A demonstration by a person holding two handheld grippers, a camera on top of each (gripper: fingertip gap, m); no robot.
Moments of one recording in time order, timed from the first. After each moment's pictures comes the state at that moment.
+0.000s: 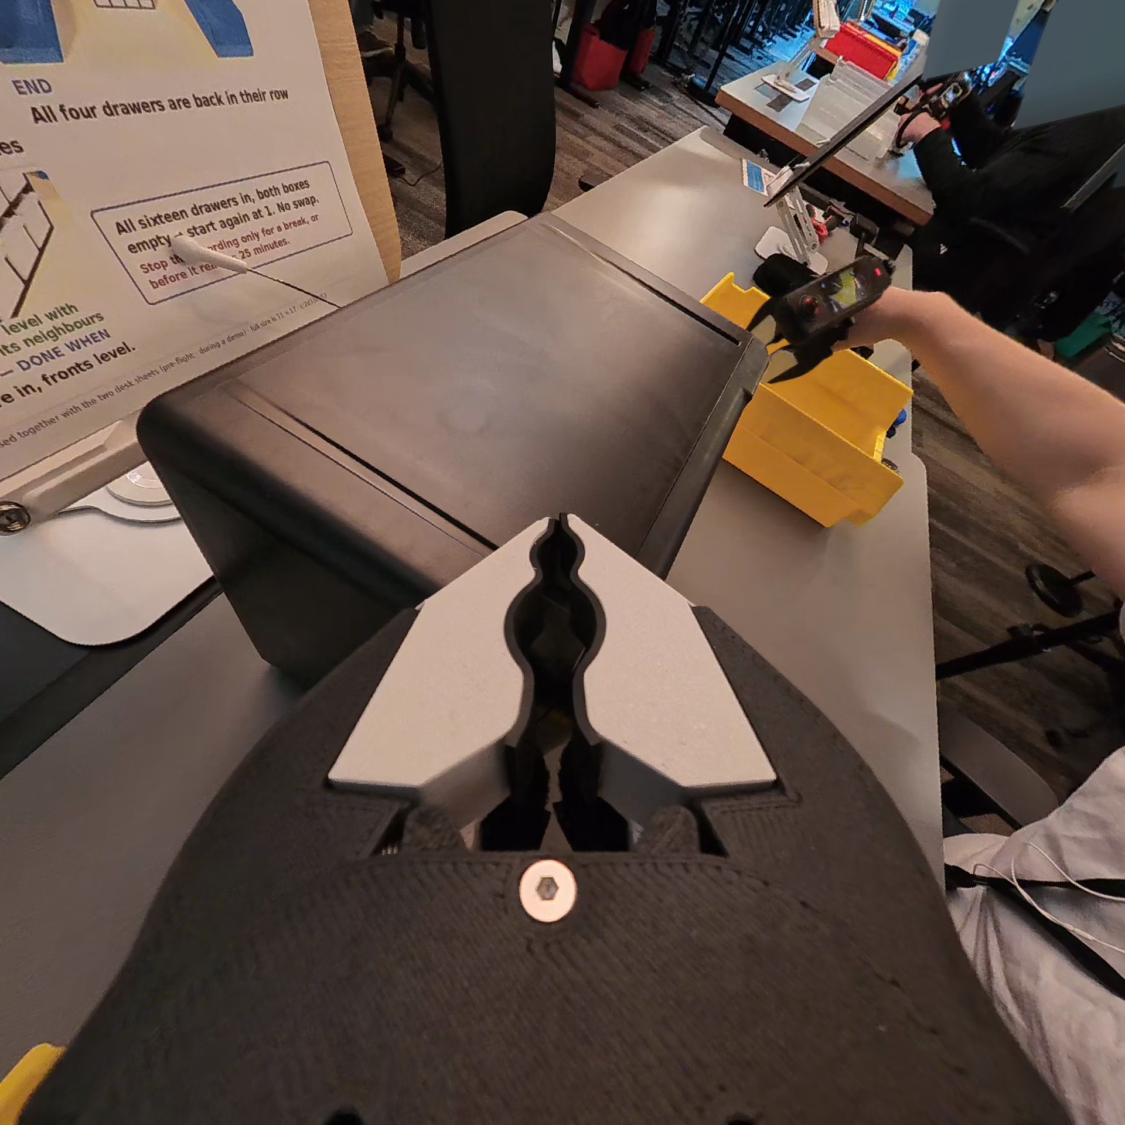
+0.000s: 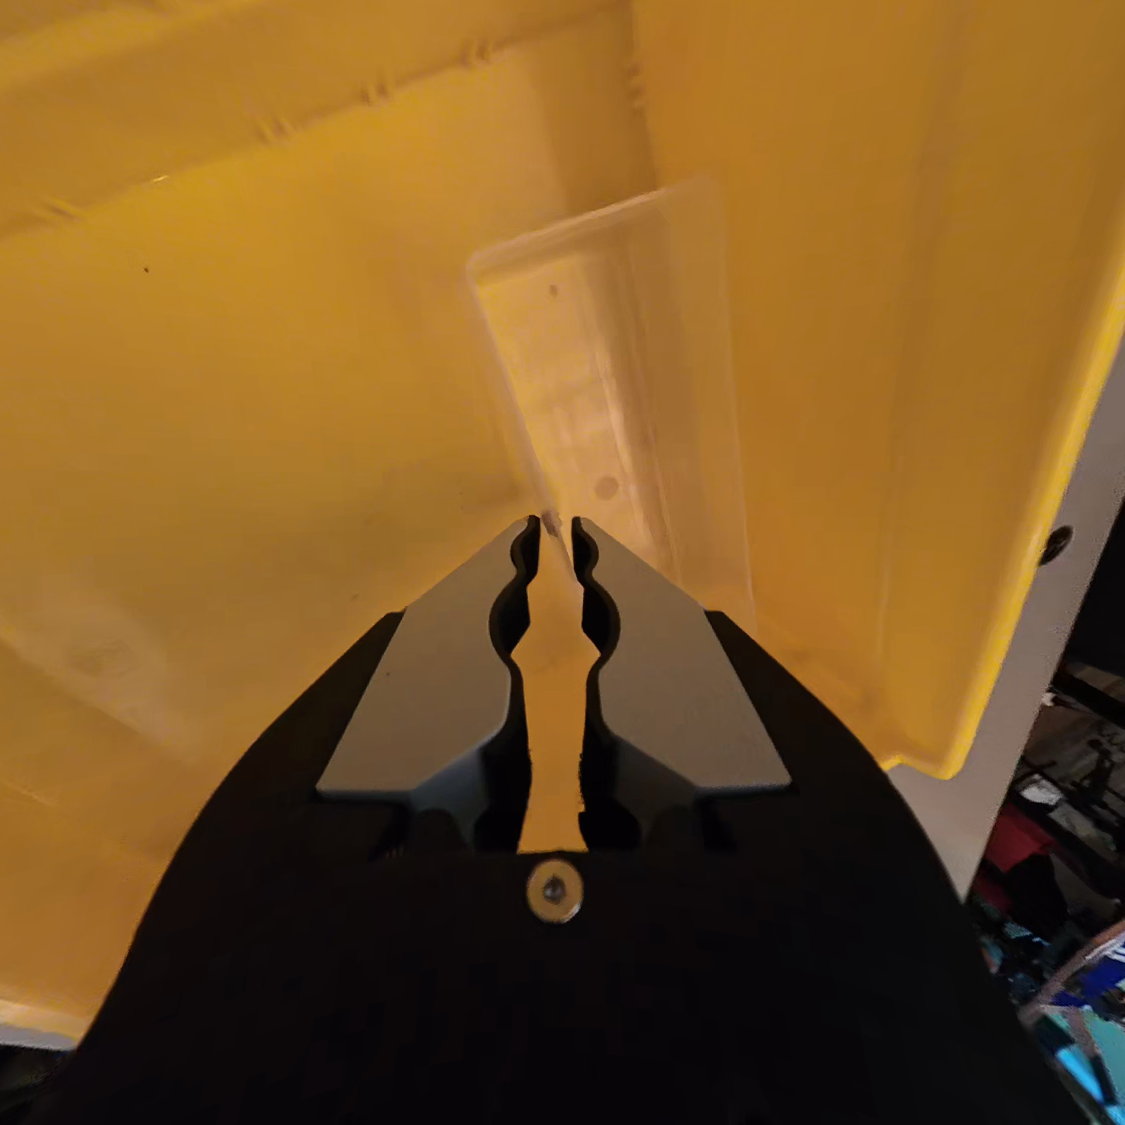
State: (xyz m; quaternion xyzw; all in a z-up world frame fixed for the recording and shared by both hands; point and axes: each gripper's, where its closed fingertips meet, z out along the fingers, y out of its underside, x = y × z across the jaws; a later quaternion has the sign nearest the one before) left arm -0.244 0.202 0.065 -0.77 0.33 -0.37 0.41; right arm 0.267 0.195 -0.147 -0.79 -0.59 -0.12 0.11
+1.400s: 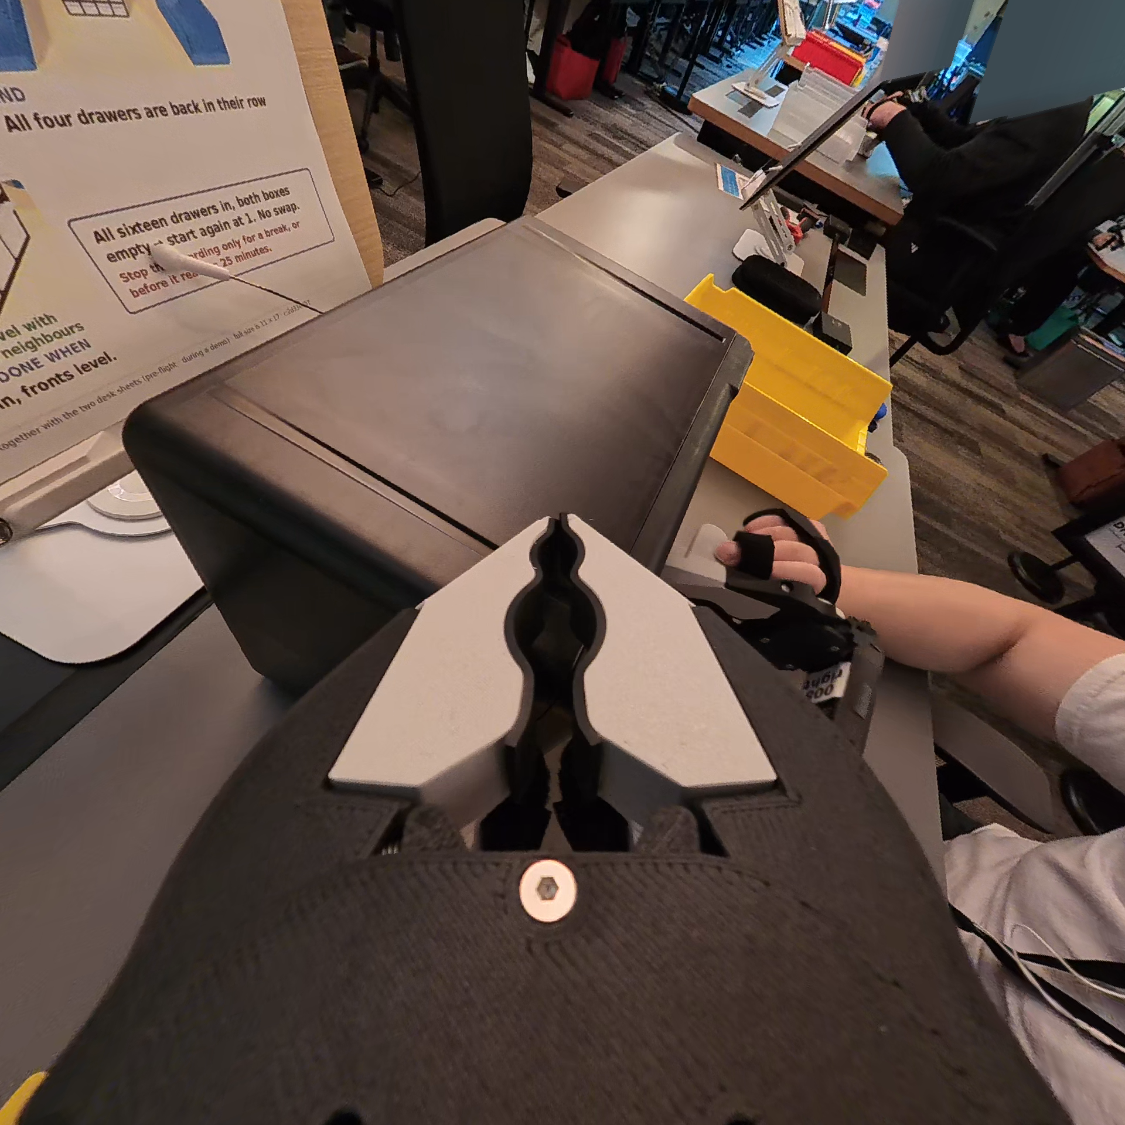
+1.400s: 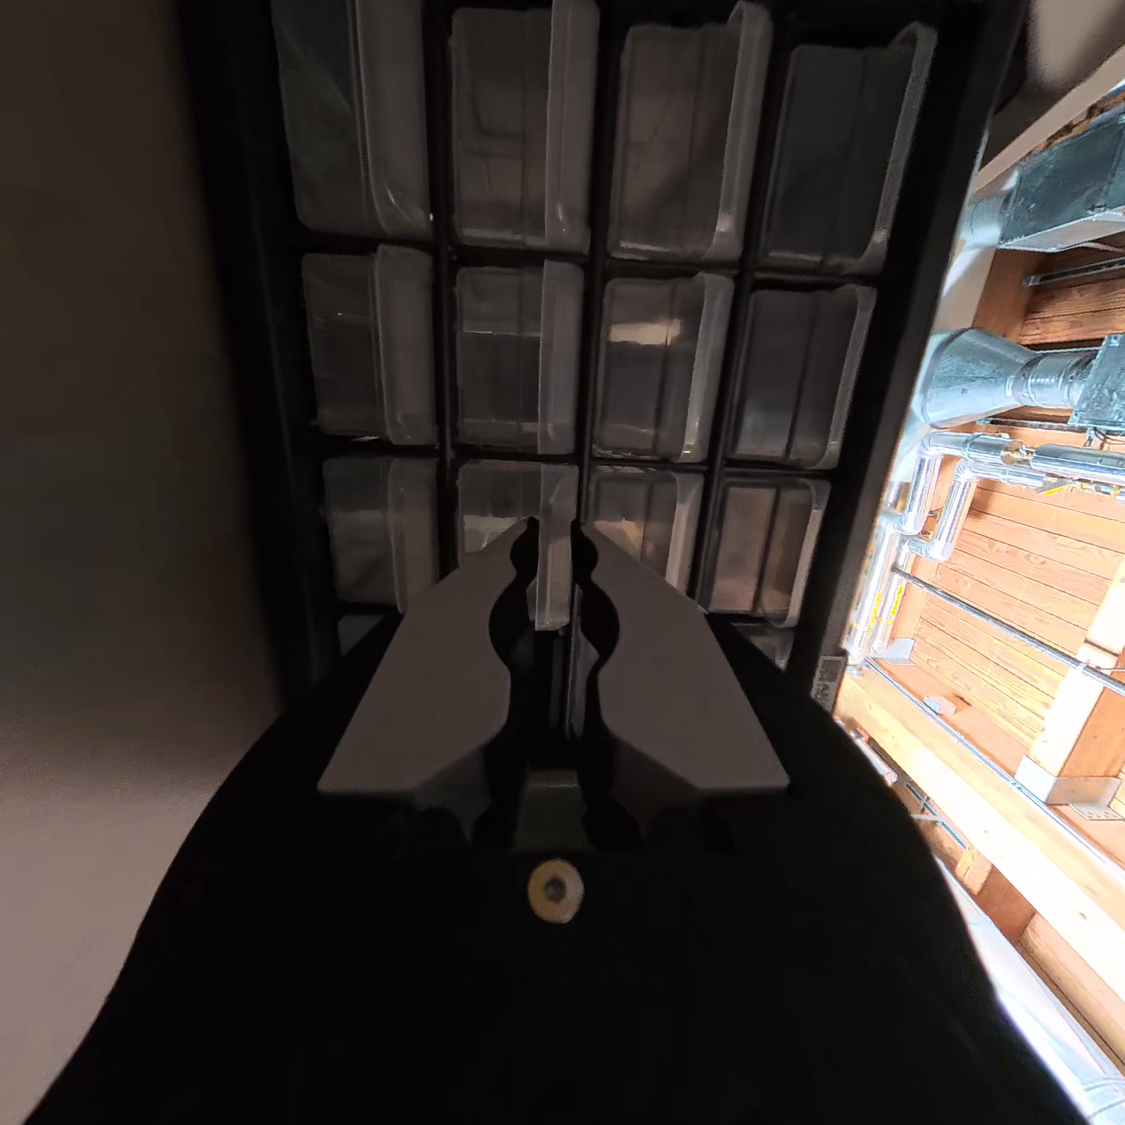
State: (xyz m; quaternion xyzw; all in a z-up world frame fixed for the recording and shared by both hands) left arm -0.244 0.199 0.065 -0.76 0.34 -0.38 0.41; right arm -0.153 0.169 -0.051 -0.38 -0.57 -0.44 0.58
